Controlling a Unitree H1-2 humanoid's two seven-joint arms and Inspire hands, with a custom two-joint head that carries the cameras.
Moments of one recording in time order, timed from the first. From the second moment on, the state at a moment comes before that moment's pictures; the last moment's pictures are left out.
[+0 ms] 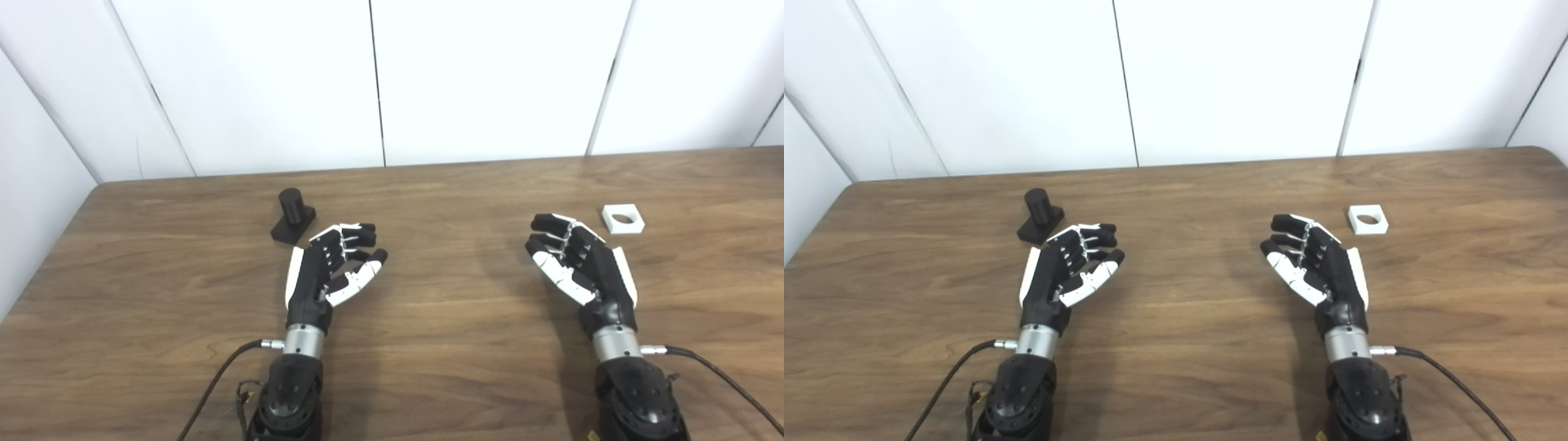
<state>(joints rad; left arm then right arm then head) -0.18 -0.03 -0.04 0.14 0.08 -0.17 0.06 -0.14 -0.03 -0.03 -0.04 -0.05 0.03 -0.08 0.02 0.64</state>
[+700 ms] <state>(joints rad) -0.20 -0.04 -0.06 0.17 0.11 -0.21 0.07 -0.13 -0.07 -0.06 -0.02 0.00 -0.01 -0.05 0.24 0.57</state>
